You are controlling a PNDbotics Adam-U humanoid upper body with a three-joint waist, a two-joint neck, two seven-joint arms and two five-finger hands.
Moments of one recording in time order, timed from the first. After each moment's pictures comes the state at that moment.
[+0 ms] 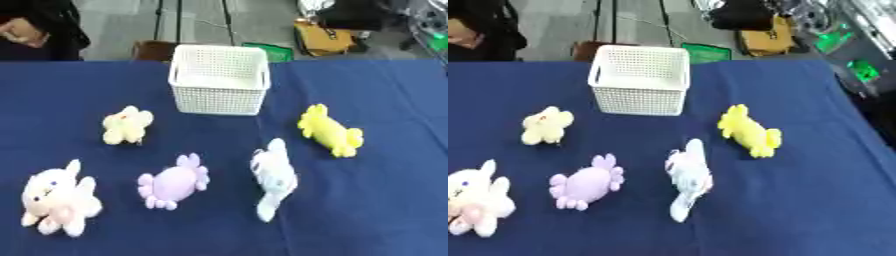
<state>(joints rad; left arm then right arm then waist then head) -0.28 0.19 0.20 -1.98 -0.49 -0.47 0.70 -1.23 -0.69 0.48 -1.34 0.88 -0.01 0.42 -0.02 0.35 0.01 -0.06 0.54</state>
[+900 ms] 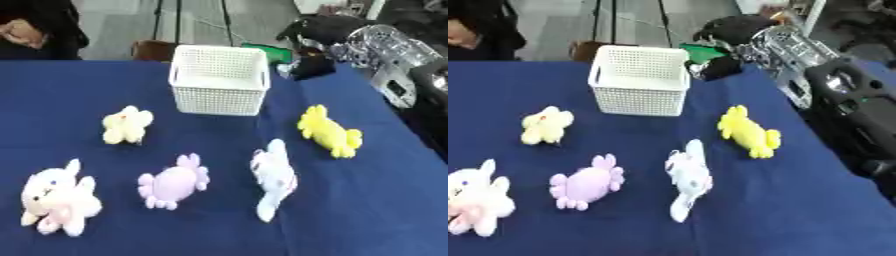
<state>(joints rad) -0.27 0.19 0.19 -1.98 -0.48 -0.48 0.70 -1.20 -0.62 0.53 -1.07 0.91 -0.04 0.48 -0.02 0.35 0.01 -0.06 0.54</state>
